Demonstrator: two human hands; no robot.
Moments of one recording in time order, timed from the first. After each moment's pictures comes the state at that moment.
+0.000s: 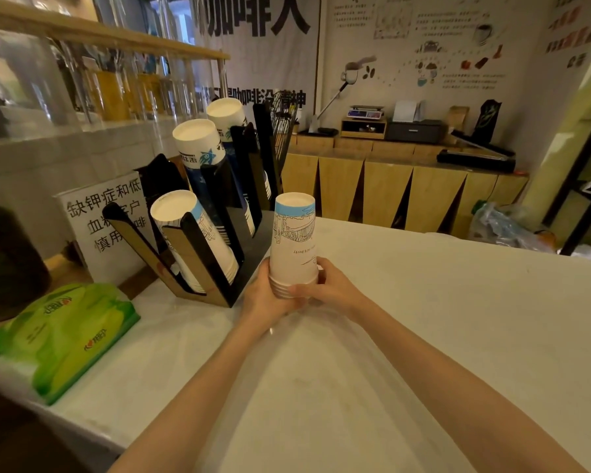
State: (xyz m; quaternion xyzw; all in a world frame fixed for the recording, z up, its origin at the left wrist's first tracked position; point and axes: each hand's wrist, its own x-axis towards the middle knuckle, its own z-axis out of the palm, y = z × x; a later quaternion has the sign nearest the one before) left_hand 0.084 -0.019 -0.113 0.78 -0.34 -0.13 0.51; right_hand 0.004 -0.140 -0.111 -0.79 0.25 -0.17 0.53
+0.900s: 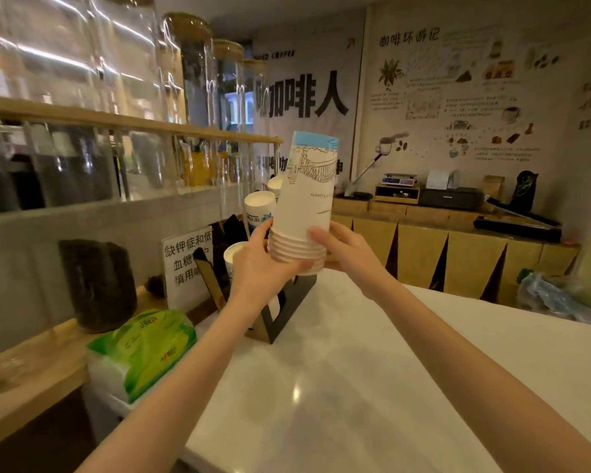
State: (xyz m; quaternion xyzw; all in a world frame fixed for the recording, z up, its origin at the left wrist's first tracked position) left_hand 0.073 0.065 0.026 0.70 -0.38 0.10 0.60; right_hand -0.008 -0.073 0.042 -0.77 0.05 -0.29 0.56
